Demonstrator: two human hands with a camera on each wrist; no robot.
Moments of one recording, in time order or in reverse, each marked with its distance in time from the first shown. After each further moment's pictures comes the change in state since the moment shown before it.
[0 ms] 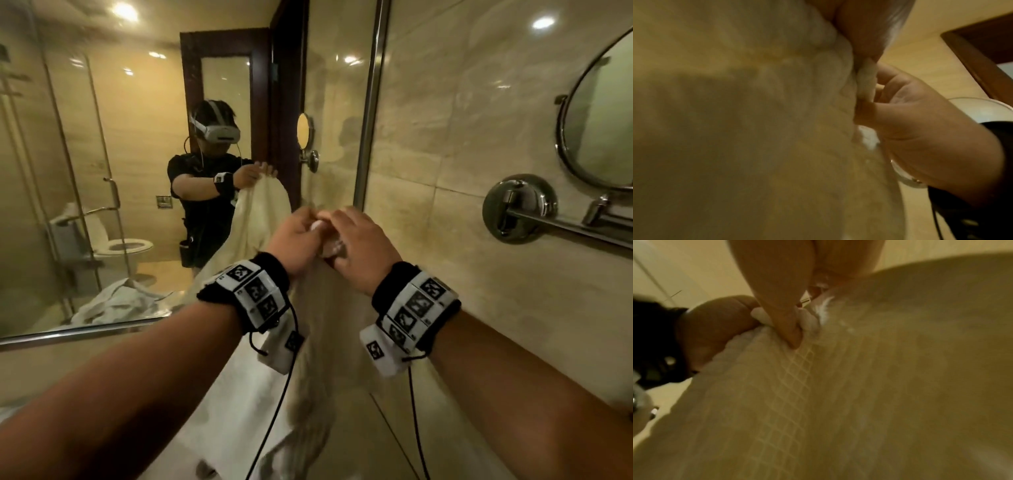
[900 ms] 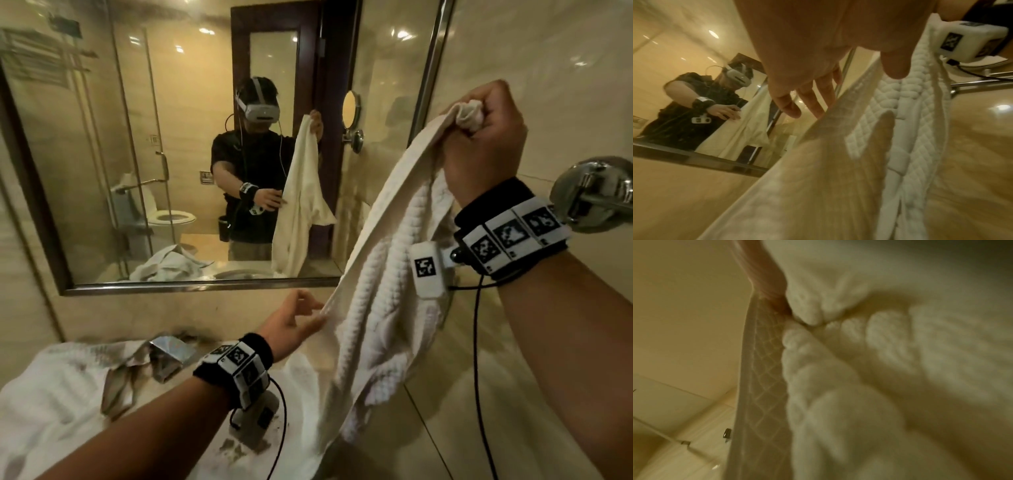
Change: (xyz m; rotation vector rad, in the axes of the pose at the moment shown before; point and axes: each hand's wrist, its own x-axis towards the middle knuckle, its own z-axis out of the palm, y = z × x) left_hand -0.139 -0.120 -0.039 0.099 -0.136 -0.326; right_hand 0.039 -0.003 -0.069 0.501 0.790 0.078
